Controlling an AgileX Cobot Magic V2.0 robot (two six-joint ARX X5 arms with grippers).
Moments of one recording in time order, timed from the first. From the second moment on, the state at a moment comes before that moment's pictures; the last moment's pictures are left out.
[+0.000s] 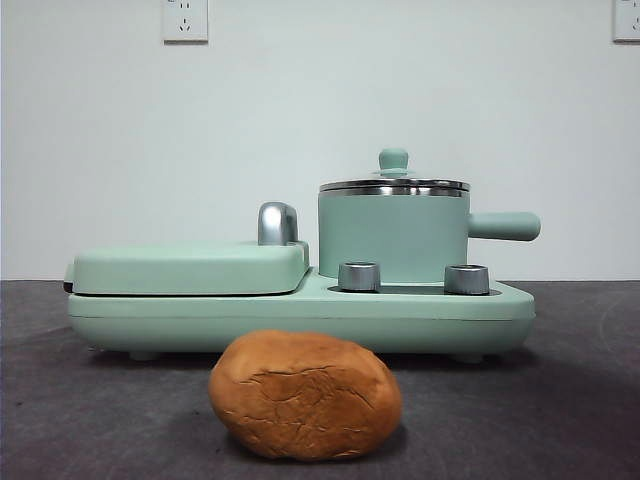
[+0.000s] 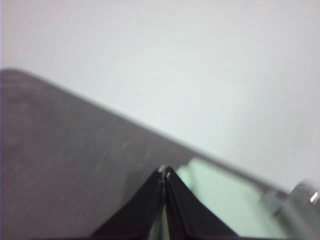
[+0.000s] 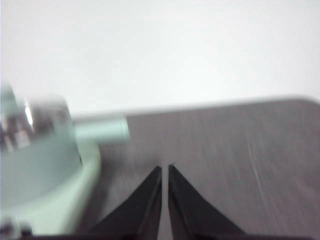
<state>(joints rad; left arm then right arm) 0.00 0.01 0.03 0.11 0.01 -0.46 0.04 0.01 0.02 0.09 0.02 0.16</state>
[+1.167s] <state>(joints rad) -0.10 0.67 0.84 -0.53 0.45 0.46 0.13 0.60 0.68 -0.36 -0.39 -0.36</state>
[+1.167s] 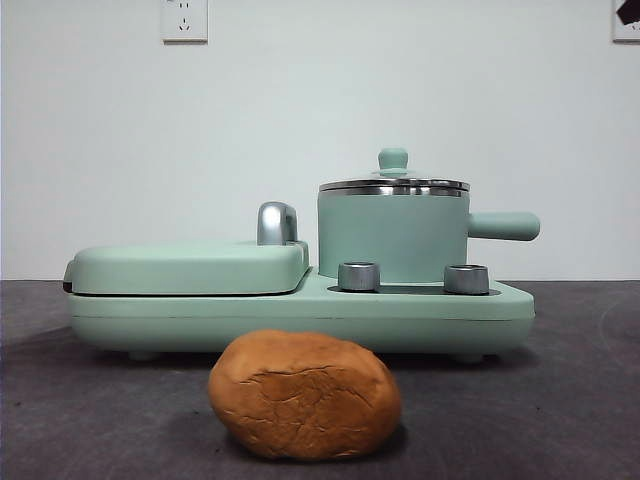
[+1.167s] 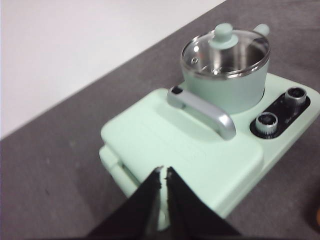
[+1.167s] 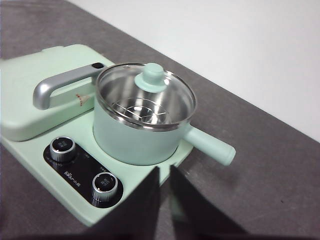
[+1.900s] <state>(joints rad) -0.27 0.89 0.85 -0.11 0.43 0.20 0.13 0.61 0.68 -0.34 -0.39 -0.39</state>
